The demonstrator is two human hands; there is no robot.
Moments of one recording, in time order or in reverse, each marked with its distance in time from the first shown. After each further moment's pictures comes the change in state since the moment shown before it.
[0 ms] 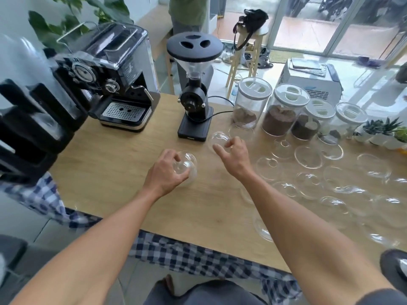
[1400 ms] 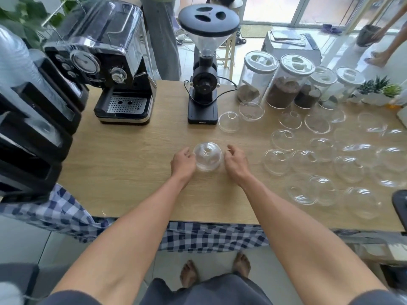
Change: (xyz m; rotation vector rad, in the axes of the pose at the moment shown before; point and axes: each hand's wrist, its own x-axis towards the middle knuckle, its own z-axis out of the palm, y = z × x) left_hand 0.015 -0.053 0.011 -0.489 -0.175 -0.503; right_hand -0.069 -0.031 0.101 0.152 0.028 0.456
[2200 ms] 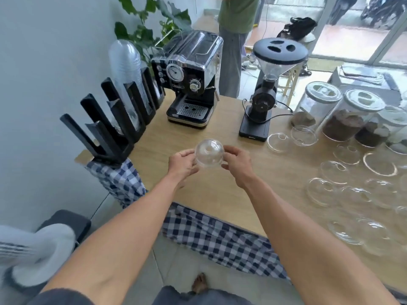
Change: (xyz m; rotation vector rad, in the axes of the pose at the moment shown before) left_hand -0.060 -0.006 -0.129 -0.543 0.194 -0.144; right_hand -0.053 -0.073 0.070 0.333 -0.352 -0.158
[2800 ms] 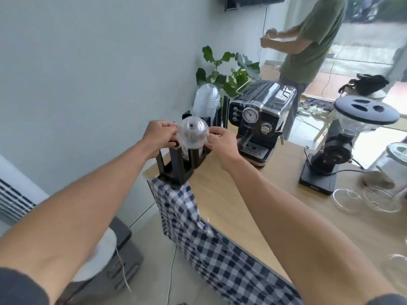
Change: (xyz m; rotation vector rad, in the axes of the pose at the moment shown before) left_hand 0.020 0.172 -0.239 0.257 0.289 0.373; right_hand -0.006 -0.143 0.232 -0.080 -0.280 -0.278
